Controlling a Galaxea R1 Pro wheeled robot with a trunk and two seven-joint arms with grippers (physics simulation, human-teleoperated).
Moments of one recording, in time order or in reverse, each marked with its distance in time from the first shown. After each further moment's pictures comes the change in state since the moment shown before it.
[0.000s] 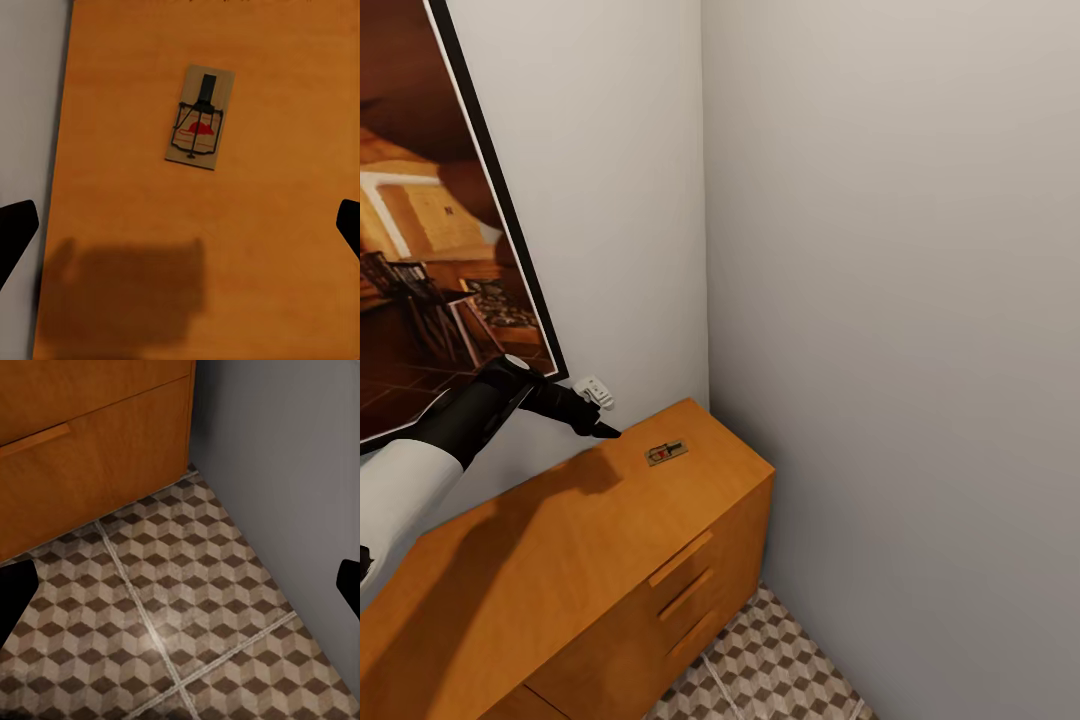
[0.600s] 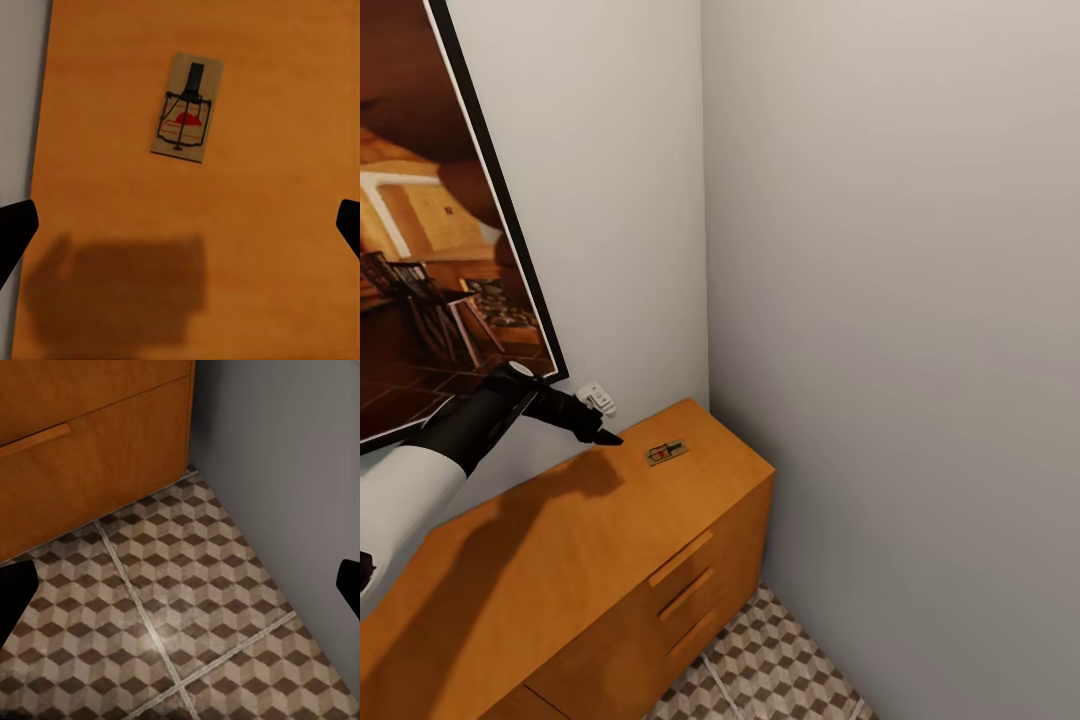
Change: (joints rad) left arm 0.024 -0.007 0.000 -0.003 -0.002 -0.002 0.000; right arm 0.000 0.000 0.000 0.000 0.000 0.000 -0.001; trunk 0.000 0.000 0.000
